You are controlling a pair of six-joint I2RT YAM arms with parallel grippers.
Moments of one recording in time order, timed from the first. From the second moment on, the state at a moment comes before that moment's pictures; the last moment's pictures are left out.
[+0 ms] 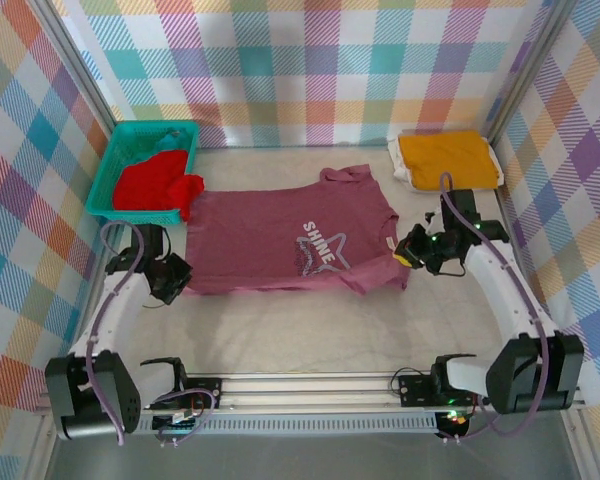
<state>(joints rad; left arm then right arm) 0.11 1.16 0.76 -0.79 0.13 -0.82 0.07 1.26 1.05 -0.93 -0.51 0.66</state>
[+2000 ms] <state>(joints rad) -0.12 1.37 0.77 -0.55 0.00 -0.63 0.28 1.70 0.91 -0.40 -0.50 0.79</state>
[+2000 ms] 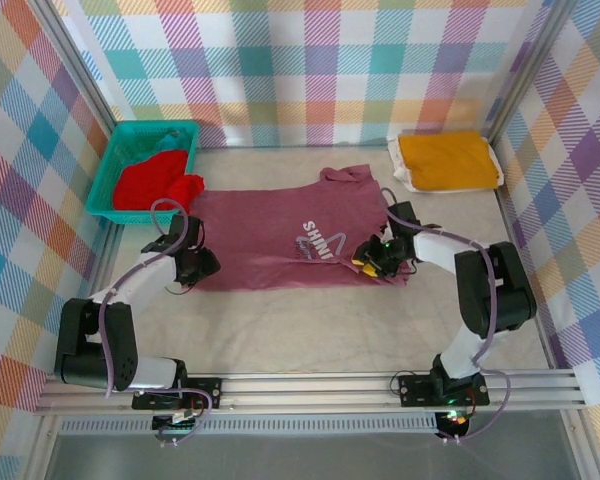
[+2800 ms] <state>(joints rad) -0.12 1.32 0.77 -0.55 -0.01 -0.65 0.29 1.72 1.00 -0.38 -0.47 0.80</state>
